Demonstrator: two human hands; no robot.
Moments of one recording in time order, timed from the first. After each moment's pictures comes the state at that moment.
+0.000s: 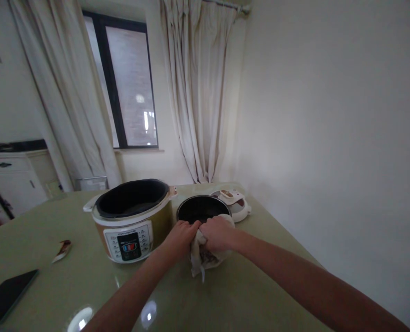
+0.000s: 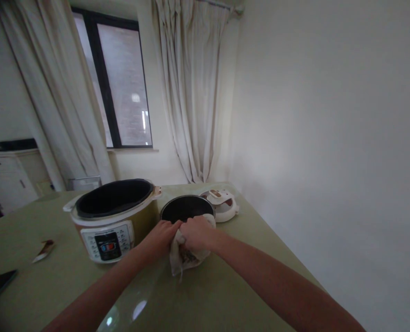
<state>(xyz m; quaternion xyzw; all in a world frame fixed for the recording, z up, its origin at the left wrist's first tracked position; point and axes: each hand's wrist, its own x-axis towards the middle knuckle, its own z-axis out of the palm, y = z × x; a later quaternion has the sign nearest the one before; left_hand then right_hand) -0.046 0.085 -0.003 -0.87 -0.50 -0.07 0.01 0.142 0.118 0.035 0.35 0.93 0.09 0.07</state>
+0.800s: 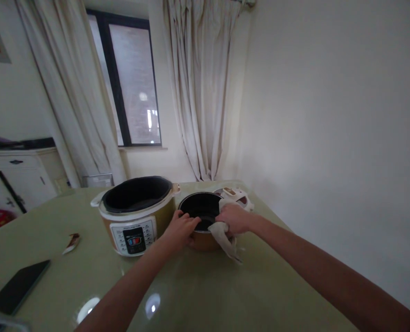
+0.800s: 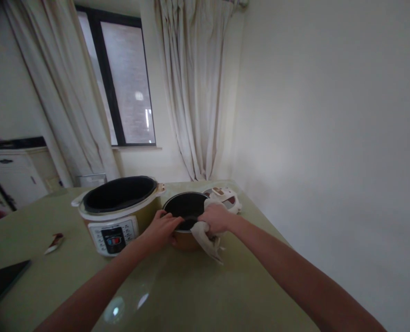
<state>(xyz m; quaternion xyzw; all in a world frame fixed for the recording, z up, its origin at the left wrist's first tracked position) -0.050 0.081 0.010 -0.87 -0.49 -0.06 0.02 0.198 0.152 0.054 0.28 0.95 0.11 0.09</state>
